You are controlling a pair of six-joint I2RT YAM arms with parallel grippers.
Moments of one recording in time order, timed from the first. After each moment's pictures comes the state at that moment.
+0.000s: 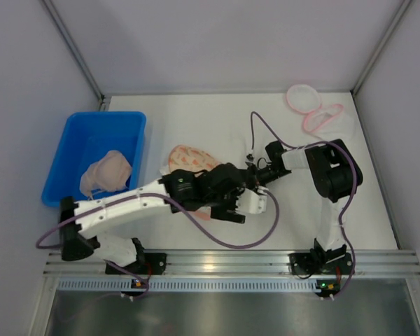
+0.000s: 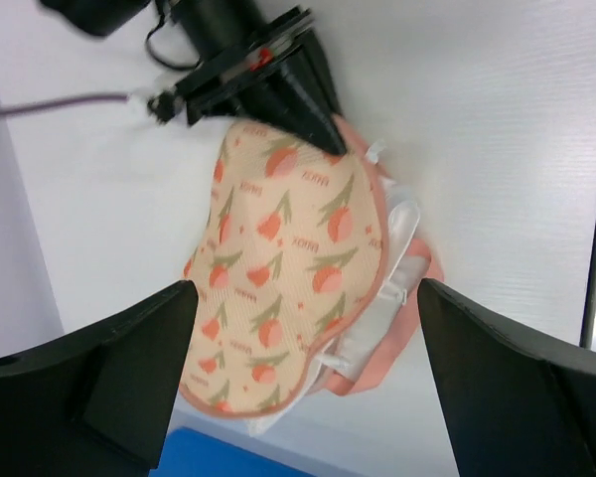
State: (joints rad) left arm -1.24 1.46 1.36 -0.81 -0.12 0.65; right arm 0.35 2.01 1.00 -0.39 -1.16 0.35
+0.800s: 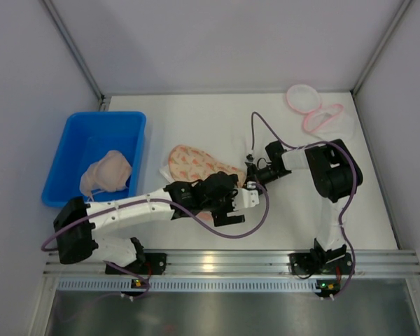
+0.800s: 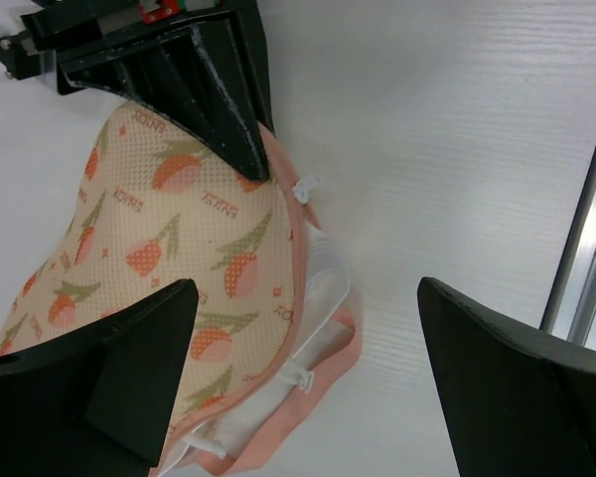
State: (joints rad) left arm -1.13 1.33 0.98 -0.44 -0.03 0.39; right arm 0.35 2.01 1.00 -0.39 -1.20 0.39
